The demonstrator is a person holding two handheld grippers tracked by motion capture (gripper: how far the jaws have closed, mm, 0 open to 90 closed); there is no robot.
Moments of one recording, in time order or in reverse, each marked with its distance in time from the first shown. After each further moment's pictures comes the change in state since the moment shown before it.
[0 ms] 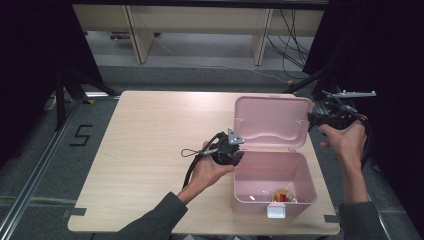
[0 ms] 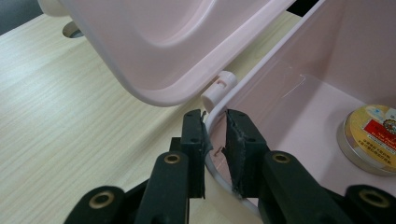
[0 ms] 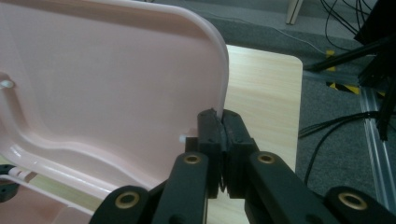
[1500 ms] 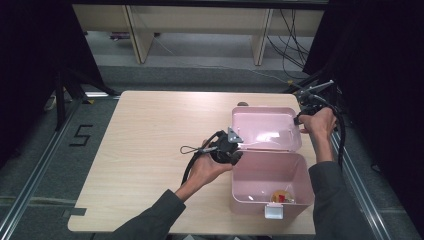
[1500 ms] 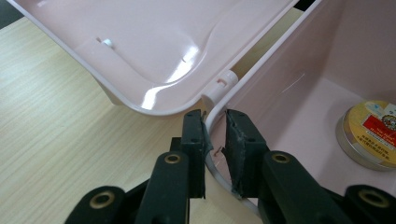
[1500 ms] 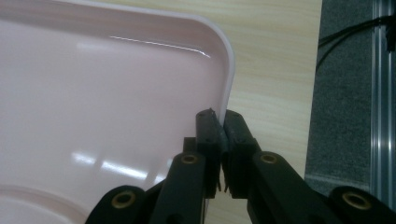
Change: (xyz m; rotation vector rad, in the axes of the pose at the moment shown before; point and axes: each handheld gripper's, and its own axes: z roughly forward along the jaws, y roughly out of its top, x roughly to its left) left arm 0.004 0.002 0.000 0.022 -0.025 0.011; right arm -0.010 0.024 0.097 0.409 -0.085 0.140
